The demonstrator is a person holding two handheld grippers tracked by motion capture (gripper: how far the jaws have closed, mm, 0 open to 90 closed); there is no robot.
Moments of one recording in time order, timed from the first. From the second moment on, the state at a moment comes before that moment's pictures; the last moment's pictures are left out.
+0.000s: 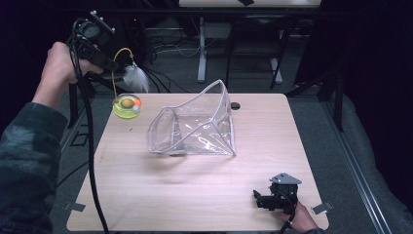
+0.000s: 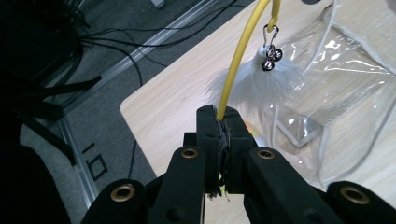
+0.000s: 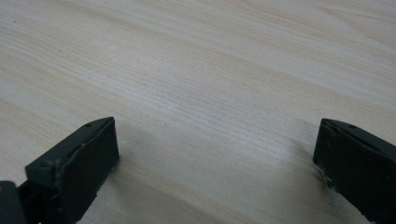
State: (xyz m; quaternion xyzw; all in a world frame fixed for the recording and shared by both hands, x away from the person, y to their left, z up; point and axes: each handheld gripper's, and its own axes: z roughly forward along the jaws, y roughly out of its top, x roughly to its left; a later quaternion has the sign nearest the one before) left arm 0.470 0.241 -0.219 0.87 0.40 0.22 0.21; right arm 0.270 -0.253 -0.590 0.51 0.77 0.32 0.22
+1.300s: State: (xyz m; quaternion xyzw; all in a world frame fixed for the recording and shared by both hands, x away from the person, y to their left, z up) left arm 0.468 0.158 -0.236 0.91 0.30 0.14 0.26; right arm 0.270 -0.253 -0.590 0.51 0.77 0.32 0.22
